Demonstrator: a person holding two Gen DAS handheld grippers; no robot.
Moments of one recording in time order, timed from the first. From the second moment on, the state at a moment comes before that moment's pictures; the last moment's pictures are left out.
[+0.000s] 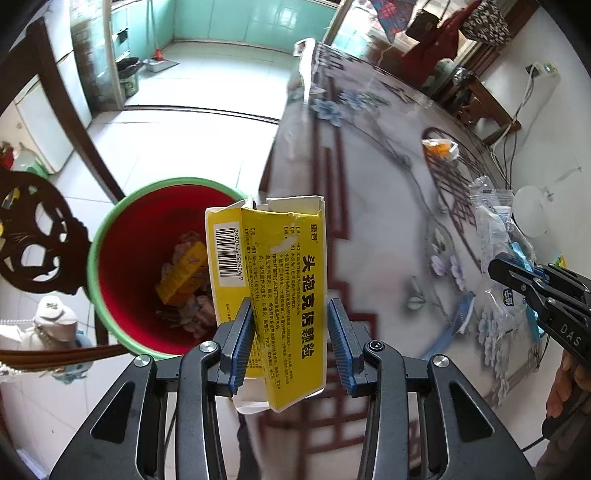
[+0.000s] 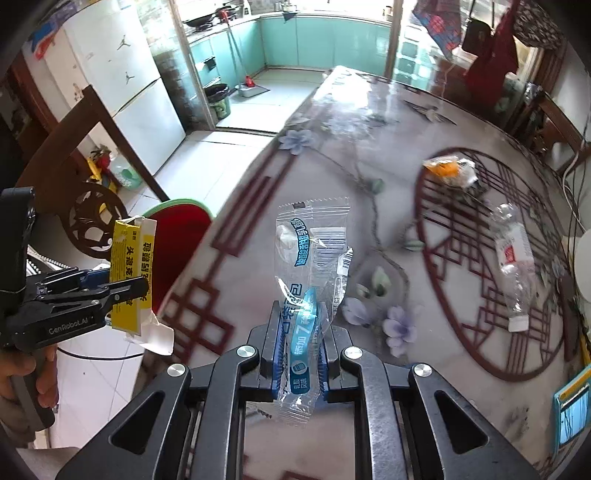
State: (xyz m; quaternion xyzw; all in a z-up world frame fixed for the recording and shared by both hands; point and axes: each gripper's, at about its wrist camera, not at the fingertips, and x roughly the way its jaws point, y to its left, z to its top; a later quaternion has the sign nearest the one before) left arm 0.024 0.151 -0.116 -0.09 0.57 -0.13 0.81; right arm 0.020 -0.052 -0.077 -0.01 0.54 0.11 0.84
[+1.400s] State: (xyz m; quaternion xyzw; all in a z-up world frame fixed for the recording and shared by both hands) left arm 0.069 0.250 -0.143 -0.09 0.57 -0.06 0.82; right arm 0.084 0.105 -0.104 -0.01 0.55 0.23 0.80
